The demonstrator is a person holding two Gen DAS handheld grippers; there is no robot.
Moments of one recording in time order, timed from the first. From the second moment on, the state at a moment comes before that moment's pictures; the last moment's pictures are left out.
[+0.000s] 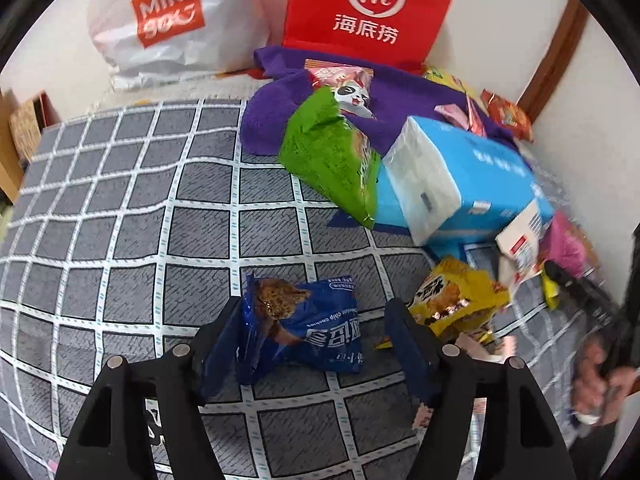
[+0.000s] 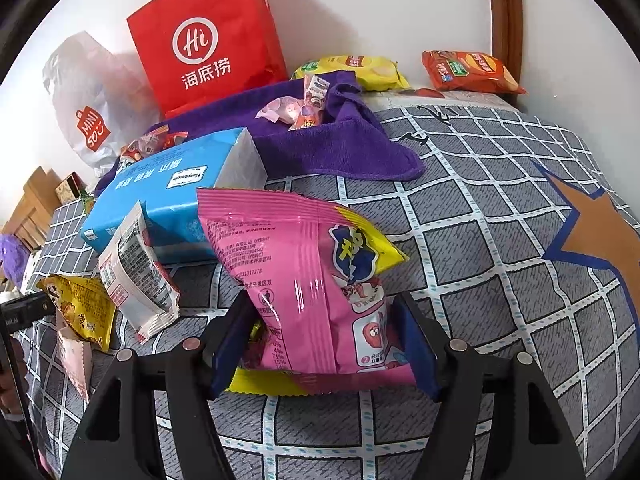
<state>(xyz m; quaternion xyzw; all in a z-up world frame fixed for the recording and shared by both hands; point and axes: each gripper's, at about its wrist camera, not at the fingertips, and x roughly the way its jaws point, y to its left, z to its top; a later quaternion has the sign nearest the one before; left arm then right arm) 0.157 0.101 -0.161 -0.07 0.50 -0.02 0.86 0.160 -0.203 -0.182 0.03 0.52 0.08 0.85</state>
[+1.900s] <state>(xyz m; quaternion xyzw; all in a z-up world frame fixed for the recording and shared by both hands) 0.175 0.073 -0.047 -0.06 0.42 -0.08 0.90 0.178 -0.154 -0.079 -0.01 0.46 0.12 0.88</state>
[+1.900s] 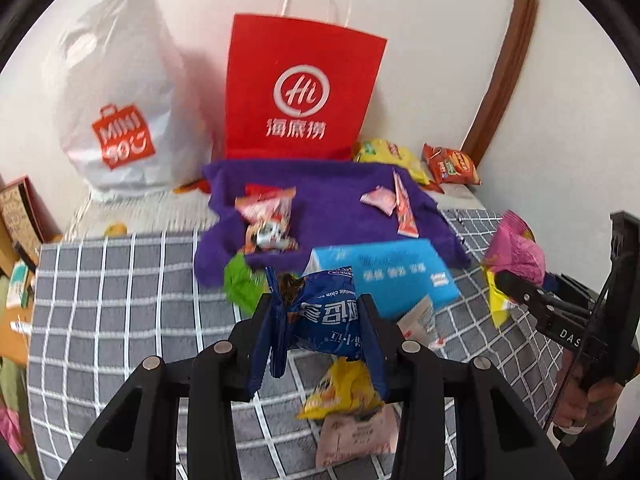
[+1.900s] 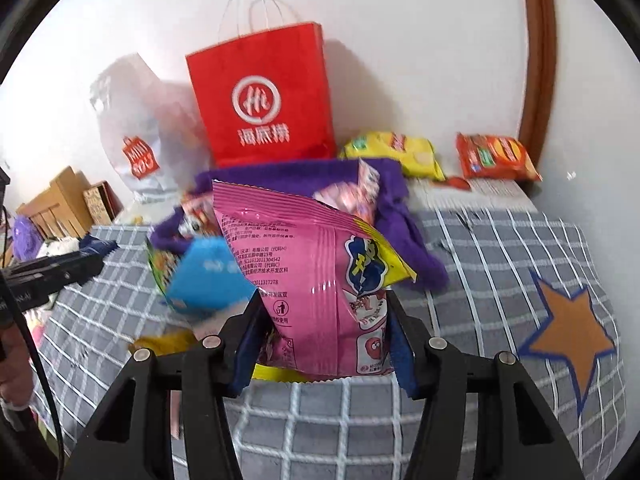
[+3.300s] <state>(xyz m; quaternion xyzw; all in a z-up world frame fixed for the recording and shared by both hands) 0.310 0.085 -0.013 -0.10 0.41 -0.09 0.90 0.330 -0.105 -0.047 -0.02 0.43 0.15 0.89</state>
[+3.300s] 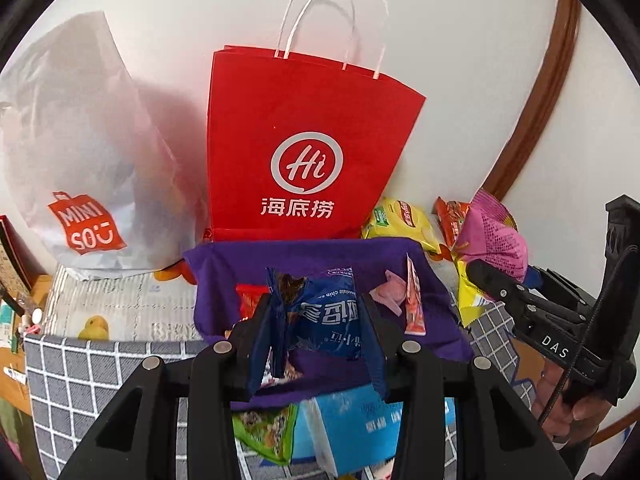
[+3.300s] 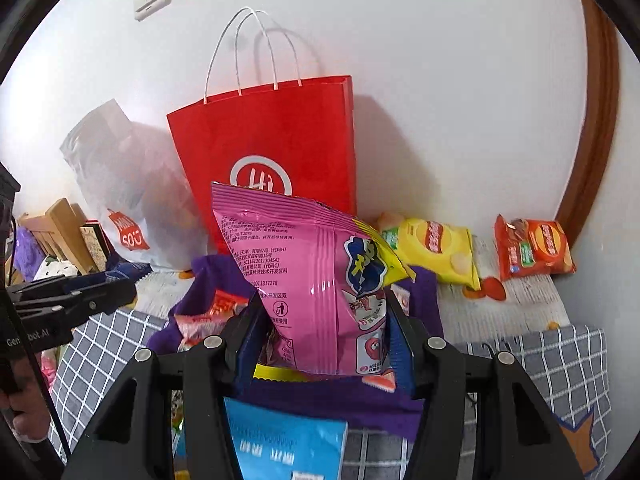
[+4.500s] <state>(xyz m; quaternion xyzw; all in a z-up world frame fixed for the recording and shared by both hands) 0.377 0.089 -0.093 -0.11 0.48 -0.08 0.87 0.392 -0.086 -0.155 -0.07 0.53 0.21 0.82</state>
